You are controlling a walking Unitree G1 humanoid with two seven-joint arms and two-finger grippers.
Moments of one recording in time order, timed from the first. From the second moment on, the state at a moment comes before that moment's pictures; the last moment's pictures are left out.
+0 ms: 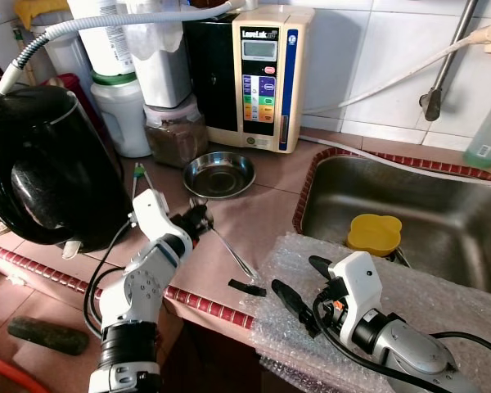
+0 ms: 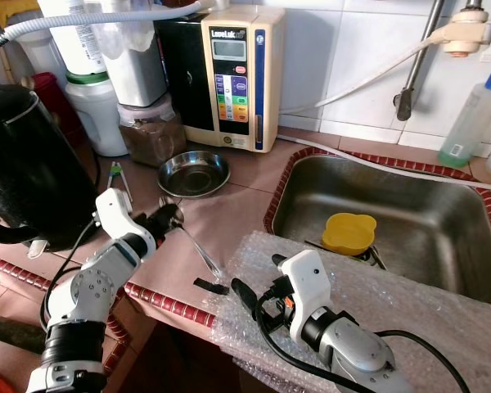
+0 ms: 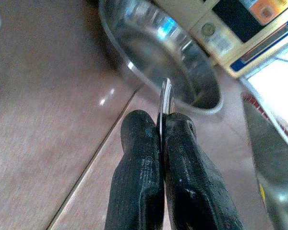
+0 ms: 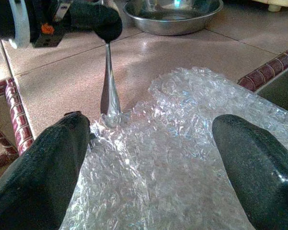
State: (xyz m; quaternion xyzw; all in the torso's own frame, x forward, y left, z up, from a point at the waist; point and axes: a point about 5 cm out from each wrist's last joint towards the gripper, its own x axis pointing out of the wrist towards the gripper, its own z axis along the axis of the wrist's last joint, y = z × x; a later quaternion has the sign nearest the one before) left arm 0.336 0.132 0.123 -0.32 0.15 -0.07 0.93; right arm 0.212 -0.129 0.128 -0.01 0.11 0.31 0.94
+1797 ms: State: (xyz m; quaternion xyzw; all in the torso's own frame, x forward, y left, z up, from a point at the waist) left arm 0.317 0.044 0.210 -0.23 -0.08 -0.46 0.85; right arm 0.242 -0.151 0.167 0.01 0.02 0.25 0.97
